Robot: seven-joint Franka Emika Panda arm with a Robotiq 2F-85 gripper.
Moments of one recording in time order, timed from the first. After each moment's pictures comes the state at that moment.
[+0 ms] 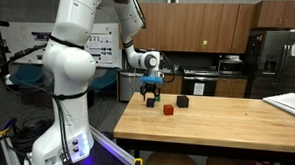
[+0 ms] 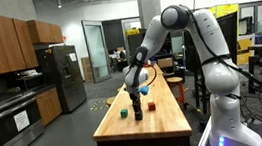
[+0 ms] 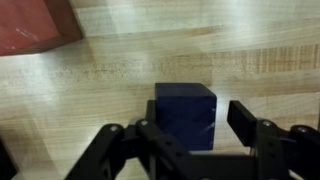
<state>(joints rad) -0.02 0.28 0.03 -2.29 -0.04 2.50 -0.46</state>
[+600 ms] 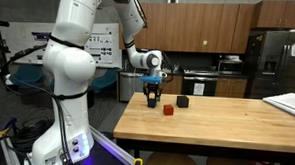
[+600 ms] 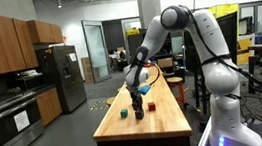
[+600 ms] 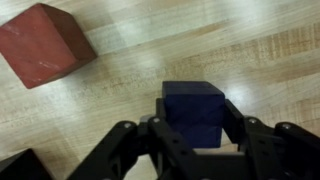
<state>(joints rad) -0.02 0.28 0.00 -2.28 -0.06 2.49 -0.28</state>
